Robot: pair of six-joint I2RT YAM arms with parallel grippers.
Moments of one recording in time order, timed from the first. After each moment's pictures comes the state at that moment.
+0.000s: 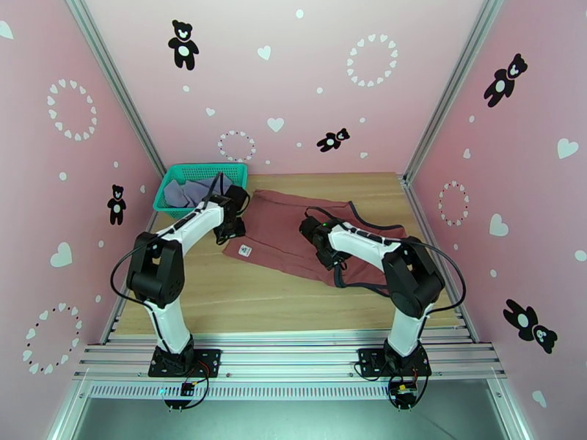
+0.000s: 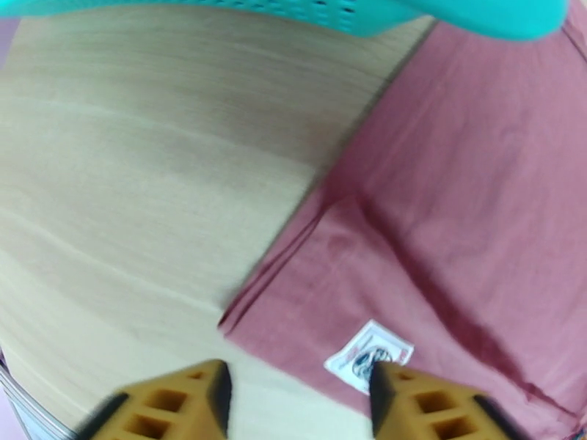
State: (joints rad) left arm -0.32 1.83 1.43 -0.95 -0.19 -0.64; right arm 0.65 1.81 1.27 -1.03 0.47 0.24
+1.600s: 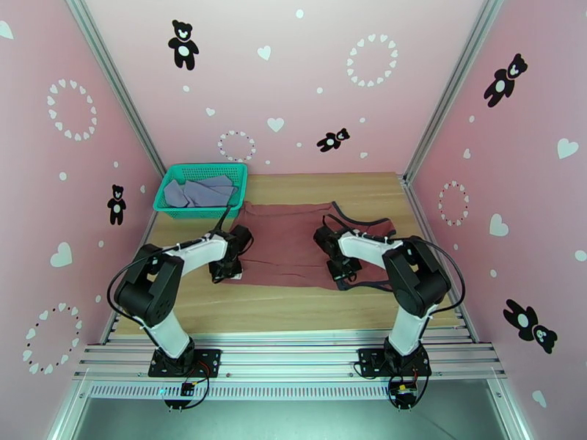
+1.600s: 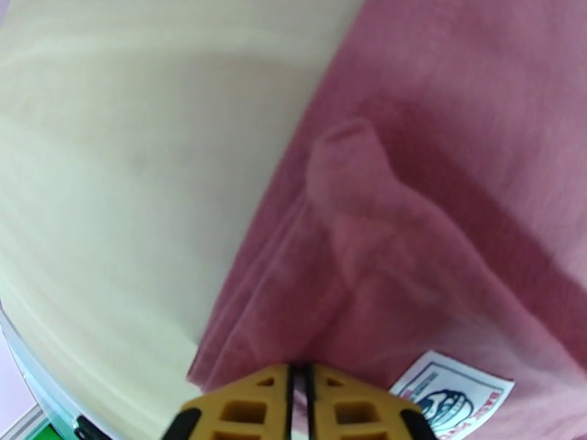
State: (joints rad) left arm -0.45 1.68 0.95 -0.92 -0.27 -0.80; right arm 0.56 1.79 1.05 -0.95 0.30 0.32
